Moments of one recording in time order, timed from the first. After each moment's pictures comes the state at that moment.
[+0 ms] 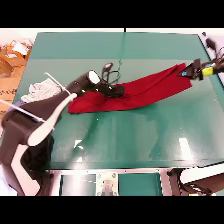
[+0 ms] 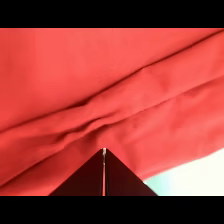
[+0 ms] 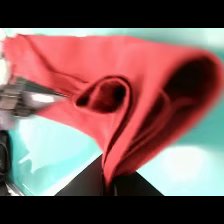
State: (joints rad) left arm -0.55 -1.91 1.59 0.76 -0.77 -1.44; right arm -0.44 -1.65 1.72 -0.73 1.66 1.22
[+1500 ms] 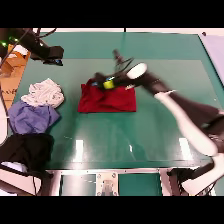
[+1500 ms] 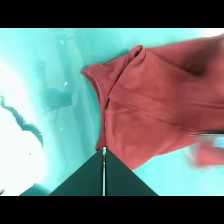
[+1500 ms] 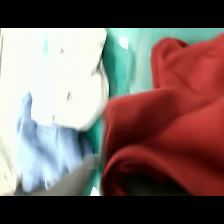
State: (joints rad) left arm -0.06 -1.67 2.05 1.28 -1.58 -1.50; right arm 0.58 -1.79 1.52 -0.55 0.61 1.52
